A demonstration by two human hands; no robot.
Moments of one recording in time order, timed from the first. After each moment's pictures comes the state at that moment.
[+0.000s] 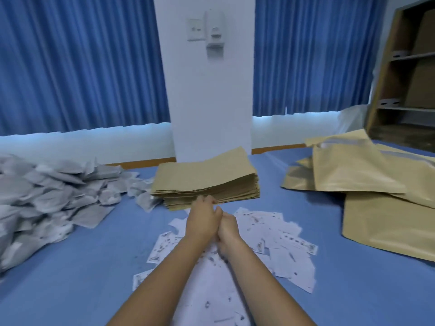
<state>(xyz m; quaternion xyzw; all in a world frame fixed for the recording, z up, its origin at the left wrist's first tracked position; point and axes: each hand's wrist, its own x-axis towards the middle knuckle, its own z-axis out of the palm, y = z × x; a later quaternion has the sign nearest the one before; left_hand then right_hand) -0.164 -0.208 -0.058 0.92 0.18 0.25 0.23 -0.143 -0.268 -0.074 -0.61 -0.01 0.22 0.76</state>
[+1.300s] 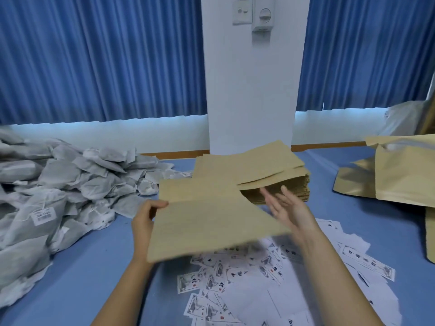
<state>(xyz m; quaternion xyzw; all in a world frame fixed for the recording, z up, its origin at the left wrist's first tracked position) -0.268 -0.033 -0.093 0.67 0.21 0.50 0.50 -0.107 -0.288 -0.049 -0.33 -0.02 0.26 0.91</state>
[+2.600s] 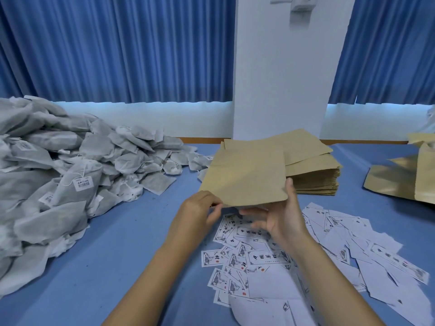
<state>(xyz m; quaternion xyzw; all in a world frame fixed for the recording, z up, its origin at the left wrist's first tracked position) -0.298 -0.090 -0.067 0.89 0.03 0.43 0.15 -0.177 -0.249 -0.056 -0.49 -0.22 0.31 0.79</state>
